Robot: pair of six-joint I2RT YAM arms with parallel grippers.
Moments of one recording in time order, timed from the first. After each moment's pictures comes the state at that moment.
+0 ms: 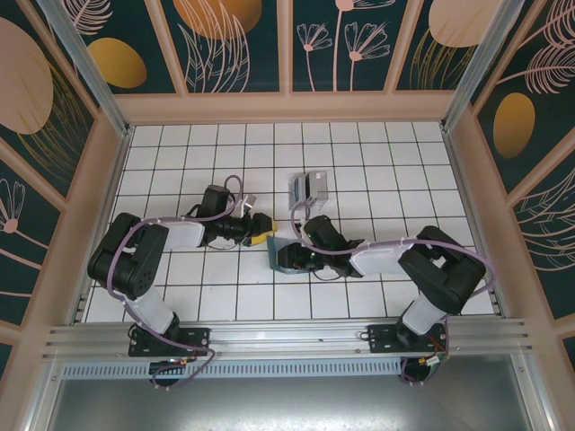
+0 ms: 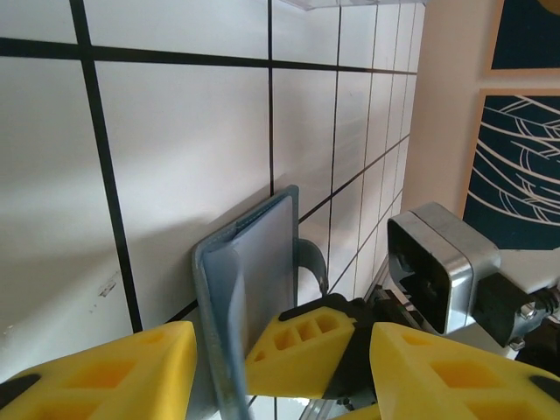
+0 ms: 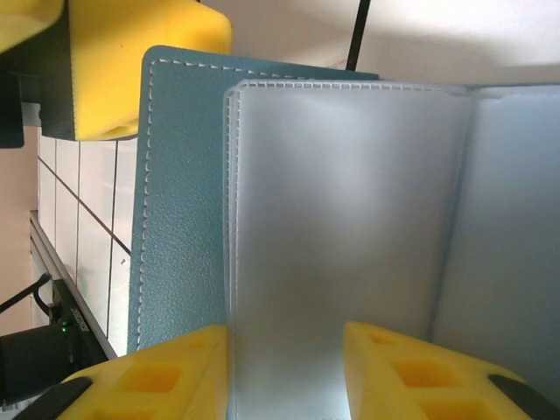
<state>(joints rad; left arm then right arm) -0.39 1.71 0.71 0.19 0.91 -0.83 0.87 1.61 0.60 0.27 -0.38 0.86</state>
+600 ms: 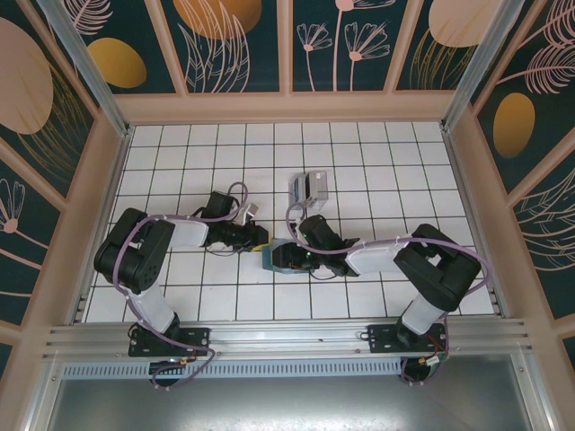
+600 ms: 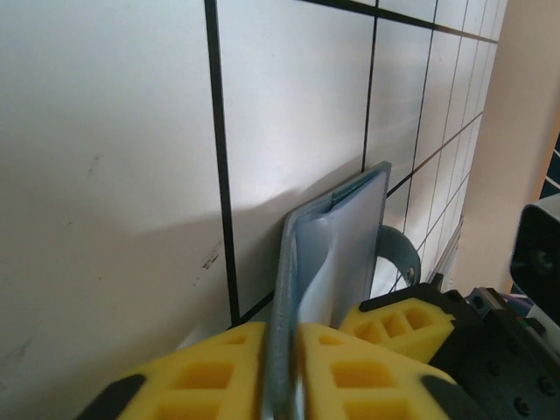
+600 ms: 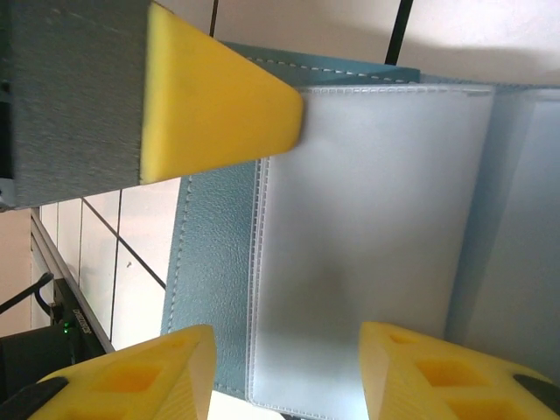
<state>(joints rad) -0.41 1.76 0.71 0.07 0.84 -0.70 0.88 1.63 0.62 0.28 -0.37 0.86</state>
